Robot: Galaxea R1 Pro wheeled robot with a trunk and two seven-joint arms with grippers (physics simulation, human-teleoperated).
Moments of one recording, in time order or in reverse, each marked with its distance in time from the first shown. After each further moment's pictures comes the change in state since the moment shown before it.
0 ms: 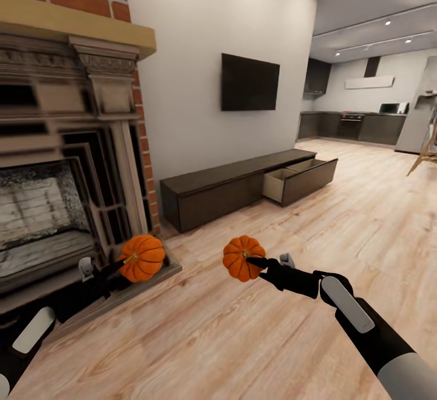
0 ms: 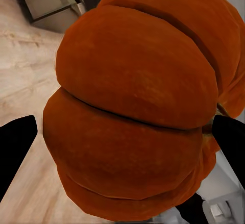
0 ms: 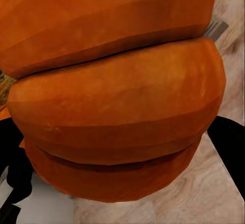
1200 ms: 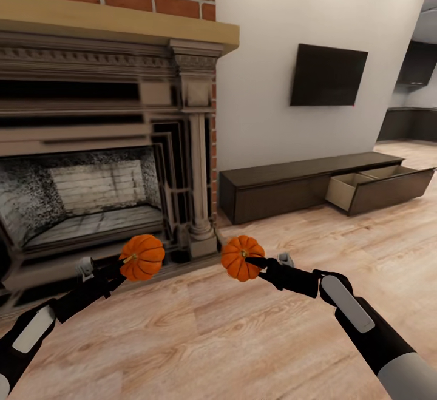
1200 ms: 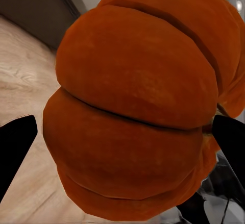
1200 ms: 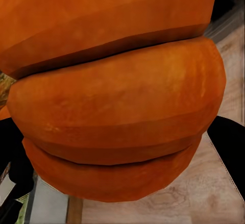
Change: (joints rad) left arm 0.000 0.000 0.000 -0.003 0.001 0.000 0.000; right arm 0.000 0.001 0.000 -0.015 0.001 0.014 -0.003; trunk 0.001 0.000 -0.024
